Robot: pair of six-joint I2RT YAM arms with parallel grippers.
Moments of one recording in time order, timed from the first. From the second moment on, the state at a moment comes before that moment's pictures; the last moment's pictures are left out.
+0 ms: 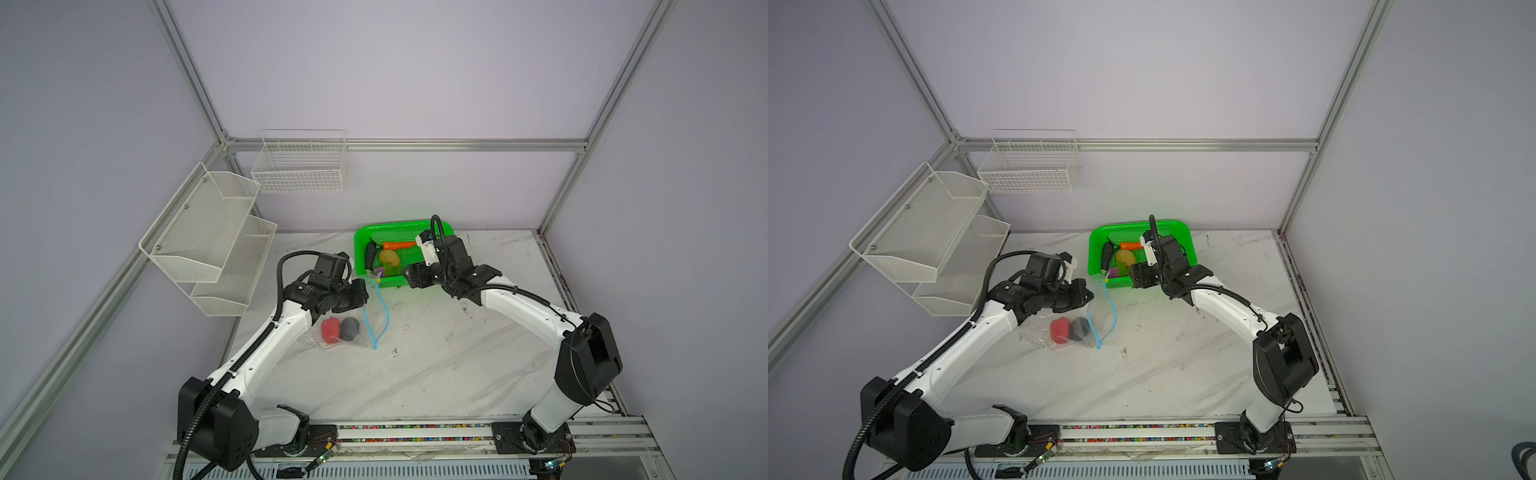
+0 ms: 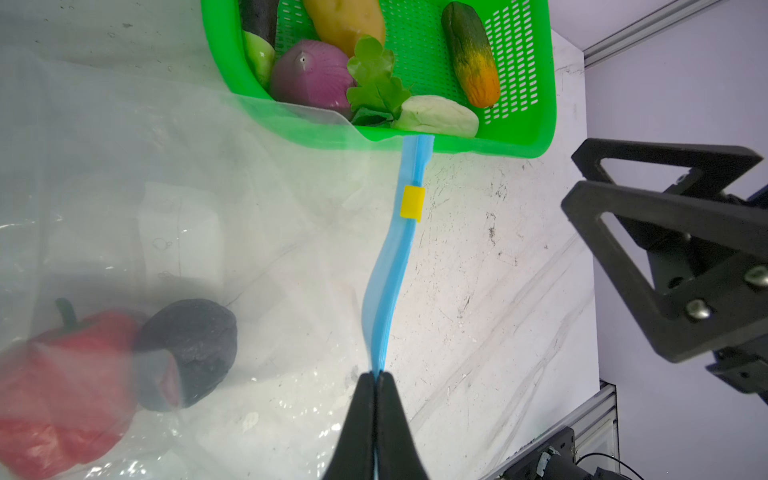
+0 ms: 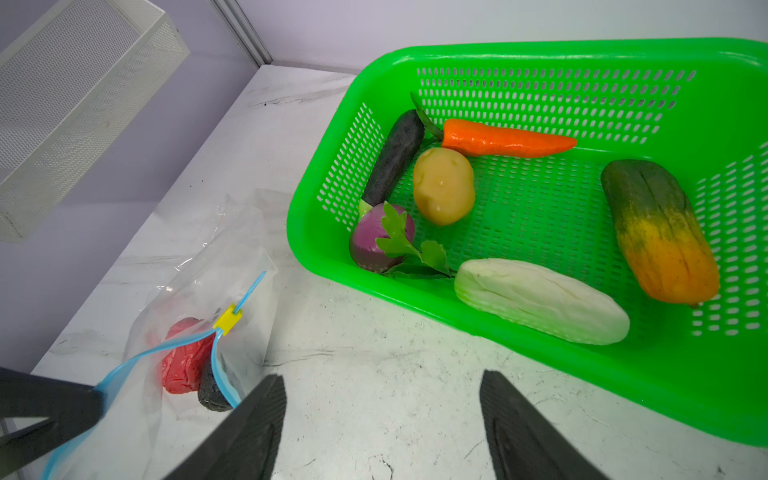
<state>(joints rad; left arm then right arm) -0.37 1.31 1.14 -0.68 0.24 -0.59 0.63 1.67 1.37 -0.30 -0.12 0.29</state>
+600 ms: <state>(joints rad) -0.38 1.38 1.14 -0.72 0.21 -0.59 0.59 1.84 1.57 -0.42 -0.02 0.28</state>
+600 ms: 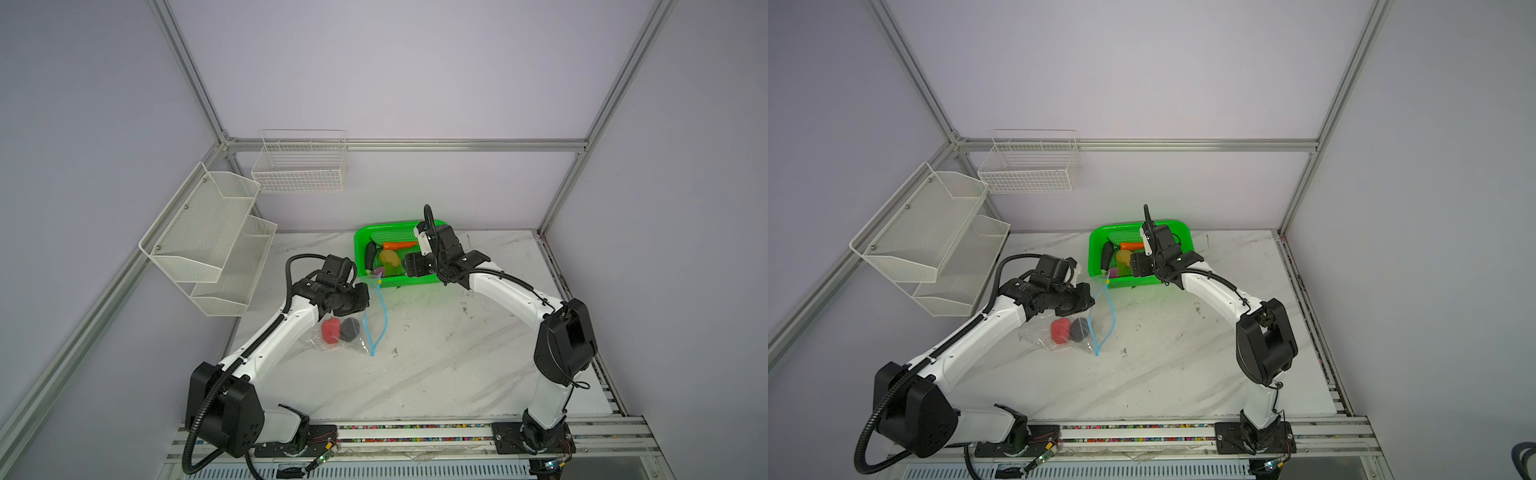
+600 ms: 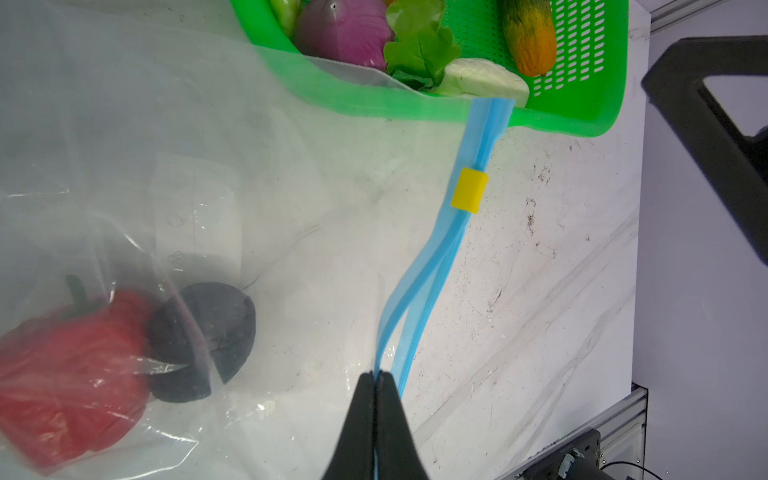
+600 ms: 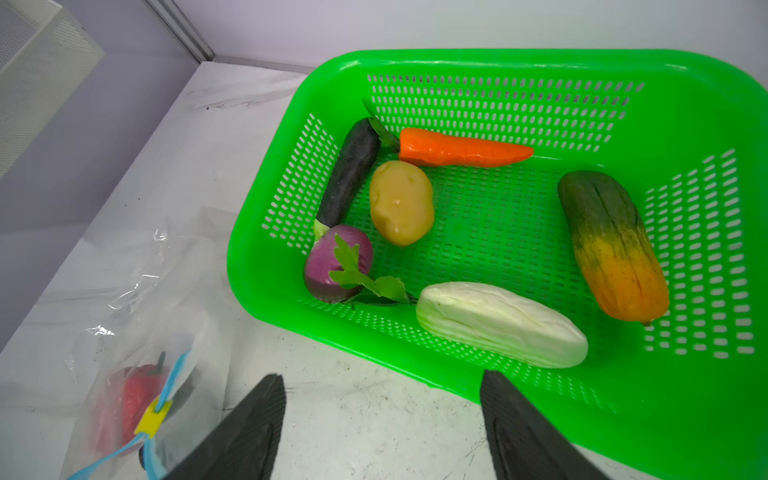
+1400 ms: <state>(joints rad) -0.38 1.40 1.14 -0.69 0.21 -0.58 0.55 1.97 1.75 -0.49 0.09 0.22</state>
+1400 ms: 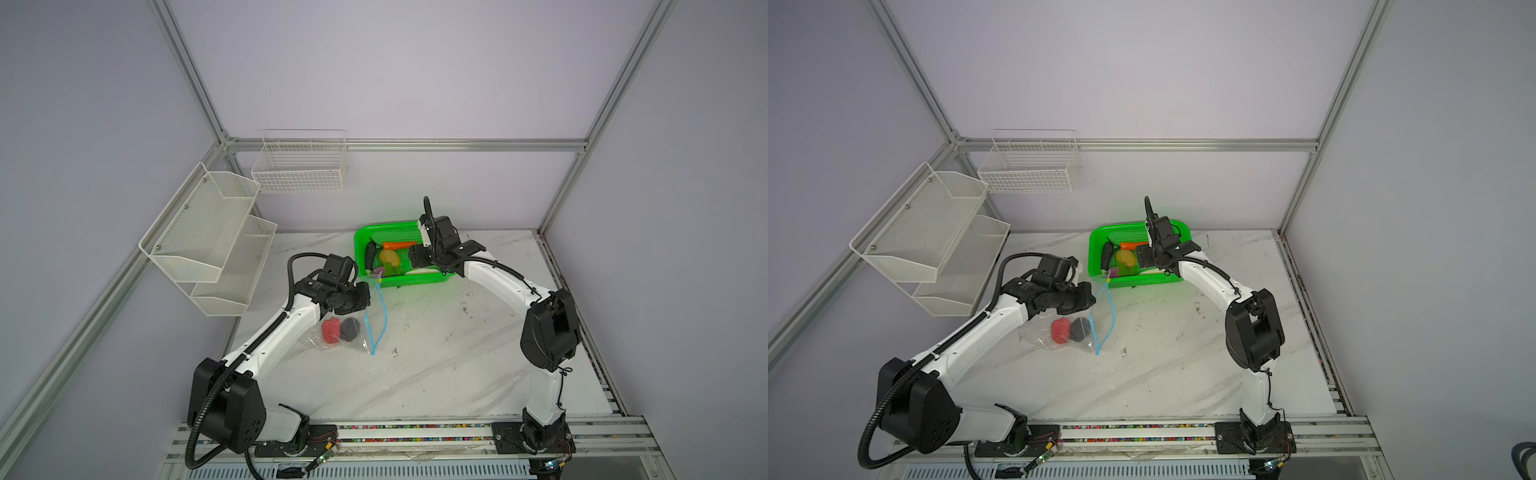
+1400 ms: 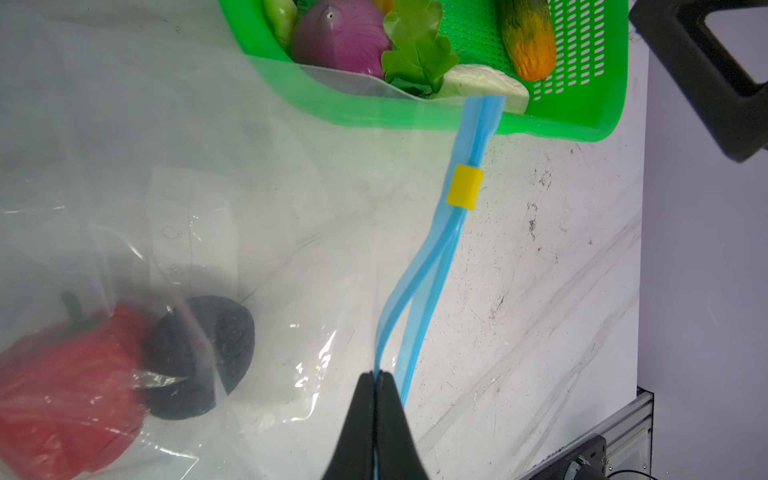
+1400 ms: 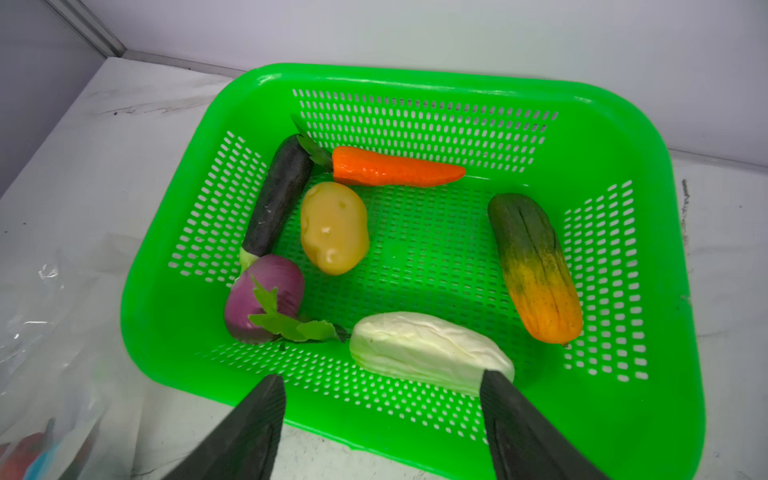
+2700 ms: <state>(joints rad) -0.38 1.41 1.14 -0.67 0.24 -0.56 0.39 2.51 2.29 -0.72 0.22 0.12</state>
